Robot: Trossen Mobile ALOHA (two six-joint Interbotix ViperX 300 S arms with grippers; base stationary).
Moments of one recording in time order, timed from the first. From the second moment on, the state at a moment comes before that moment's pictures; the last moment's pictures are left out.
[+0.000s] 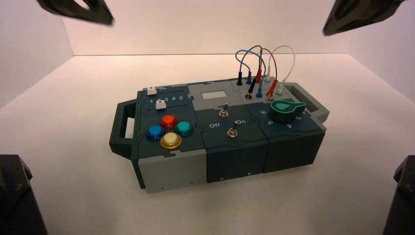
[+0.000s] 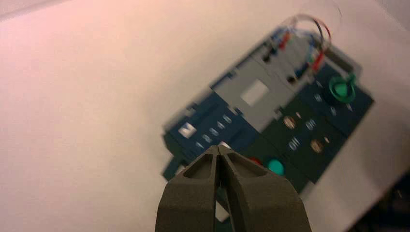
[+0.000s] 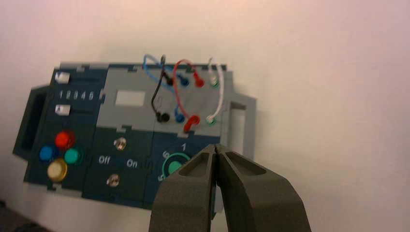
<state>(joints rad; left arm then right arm) -0.63 -0.87 1.12 -0.05 0.54 -0.05 0.37 -0.78 1.07 0.16 0.65 0.02</state>
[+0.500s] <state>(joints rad) -0.76 -0.75 1.09 -0.11 0.55 -0.09 0.49 -0.61 1.04 0.24 0.68 0.01</state>
